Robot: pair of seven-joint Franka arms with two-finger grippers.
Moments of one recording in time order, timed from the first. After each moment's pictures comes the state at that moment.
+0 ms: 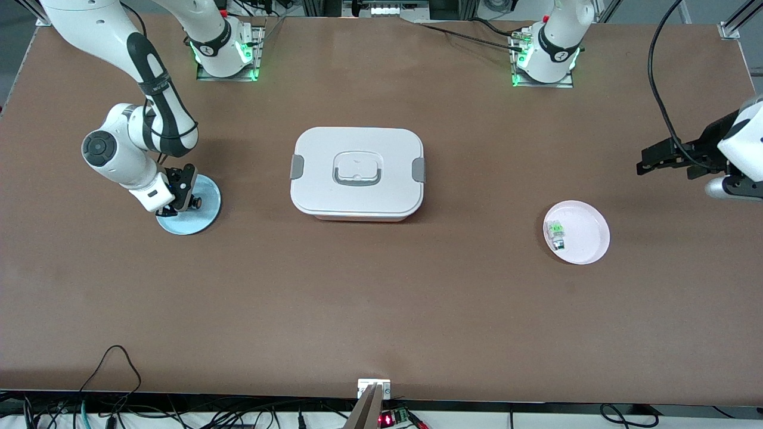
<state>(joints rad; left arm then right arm) 0.12 0.18 -0.13 -1.42 -0.06 1.51 0.03 0.26 0.37 -0.31 -2.34 0.13 2.66 -1.58</state>
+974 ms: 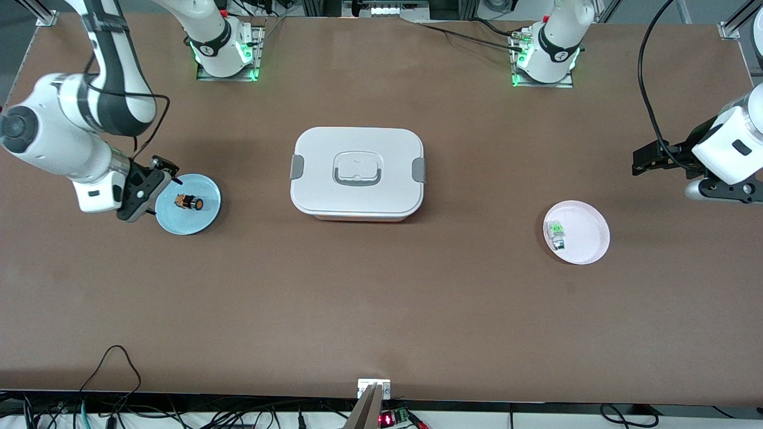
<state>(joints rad) 0.07 0.18 -0.13 -1.42 0.03 1.49 0.00 0.28 0.13 -0.28 -2.03 0.13 2.07 -0.89</state>
